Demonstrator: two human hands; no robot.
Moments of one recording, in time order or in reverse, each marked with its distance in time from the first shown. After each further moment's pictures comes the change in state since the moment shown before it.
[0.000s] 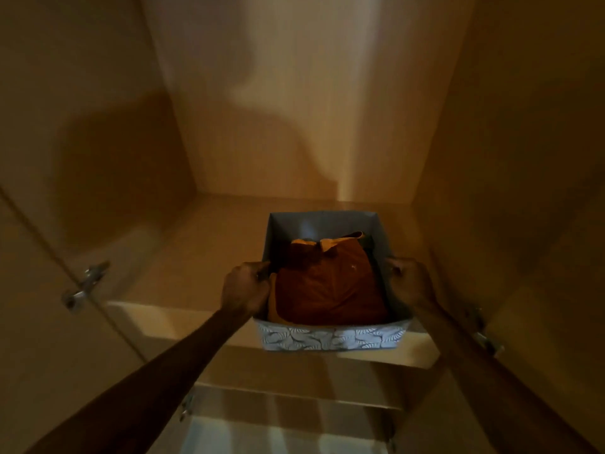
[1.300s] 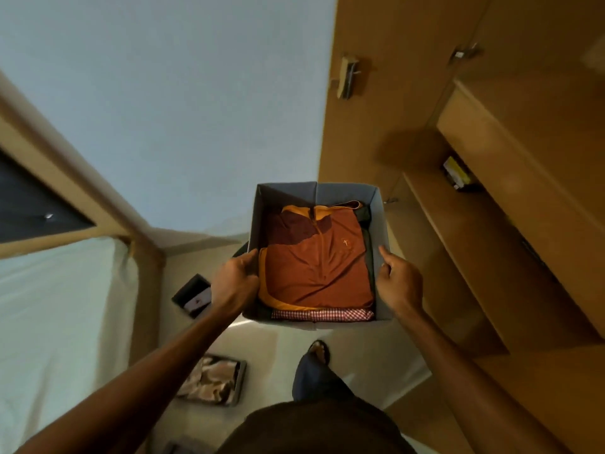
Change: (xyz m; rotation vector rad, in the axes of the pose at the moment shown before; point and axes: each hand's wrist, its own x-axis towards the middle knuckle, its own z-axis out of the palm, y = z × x) left_hand -0.737 0.134 0.035 -0.047 0.602 -1.333; right_hand -0.487 0.043 0.057 0.046 -0.757 -0.818
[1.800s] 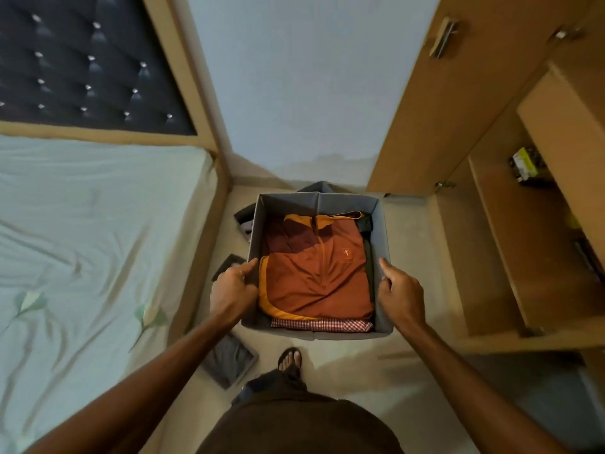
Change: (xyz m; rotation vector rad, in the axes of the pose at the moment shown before) left_hand -0.310 -0.146 -0.008 -0.064 0.117 -0.288; right_hand -0.264 0.031 -0.001 -0.041 -0.241 -0.266
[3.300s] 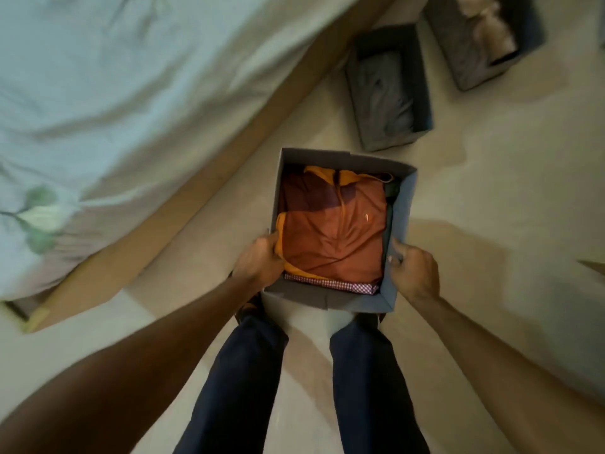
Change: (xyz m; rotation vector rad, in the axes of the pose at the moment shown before) left_hand -0.316 -0.639 0.308 -0.209 -0.169 -0.583; right_hand -0.414 0.168 0.521 -0.398 -0.747 -0.272
